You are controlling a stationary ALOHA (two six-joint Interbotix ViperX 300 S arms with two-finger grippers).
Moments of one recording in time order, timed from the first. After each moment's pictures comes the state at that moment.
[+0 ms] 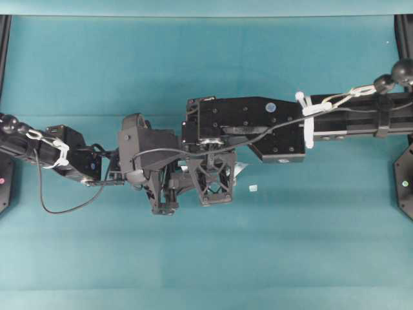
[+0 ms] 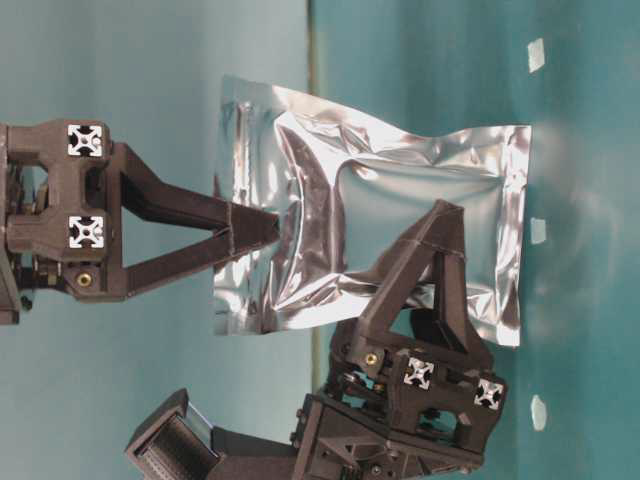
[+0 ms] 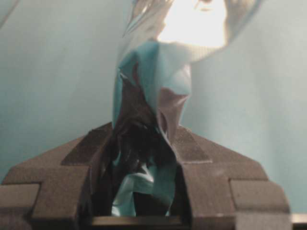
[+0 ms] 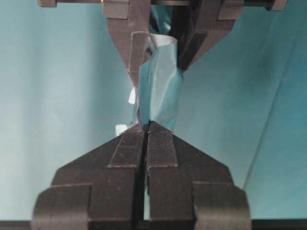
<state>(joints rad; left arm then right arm) 0.03 0.39 0.81 0.02 -1.02 -0.13 0.00 0.35 -0.22 -0.03 1.38 -0.14</state>
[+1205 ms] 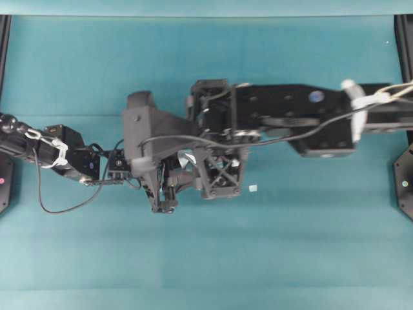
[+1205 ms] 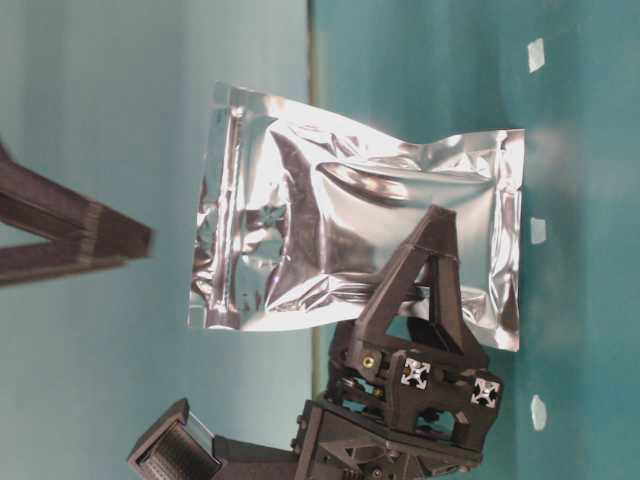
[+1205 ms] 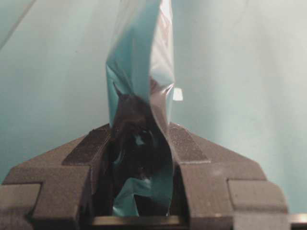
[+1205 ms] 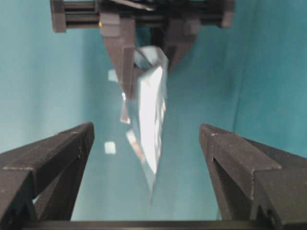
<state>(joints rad) 0.03 0.40 0.82 0.02 -1.02 -0.14 0.02 0.19 -0.20 -0.09 1.30 -0.07</state>
